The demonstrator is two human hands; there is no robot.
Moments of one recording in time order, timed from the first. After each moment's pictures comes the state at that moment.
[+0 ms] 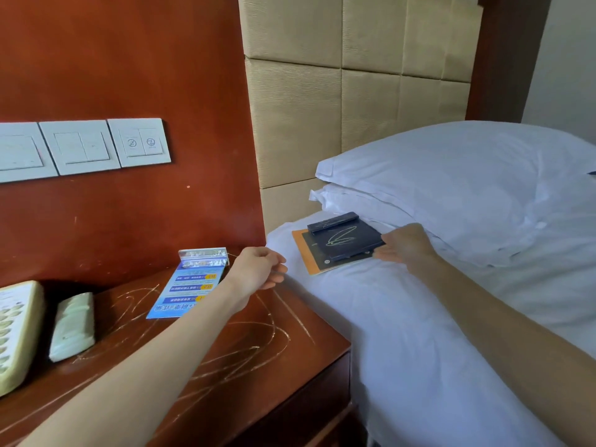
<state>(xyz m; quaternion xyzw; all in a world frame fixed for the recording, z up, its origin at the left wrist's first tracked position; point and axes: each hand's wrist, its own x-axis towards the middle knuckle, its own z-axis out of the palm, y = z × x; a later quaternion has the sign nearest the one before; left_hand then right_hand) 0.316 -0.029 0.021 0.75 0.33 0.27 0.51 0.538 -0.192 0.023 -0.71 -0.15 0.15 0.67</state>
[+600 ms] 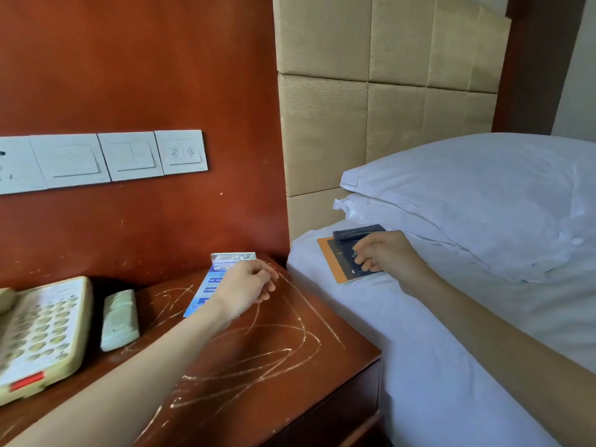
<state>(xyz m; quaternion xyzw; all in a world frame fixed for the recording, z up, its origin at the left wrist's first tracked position) 0.252 -0.004 0.021 0.80 0.31 0.28 0.44 0.459 -0.164 0.038 -0.72 -0.34 0.14 0.60</state>
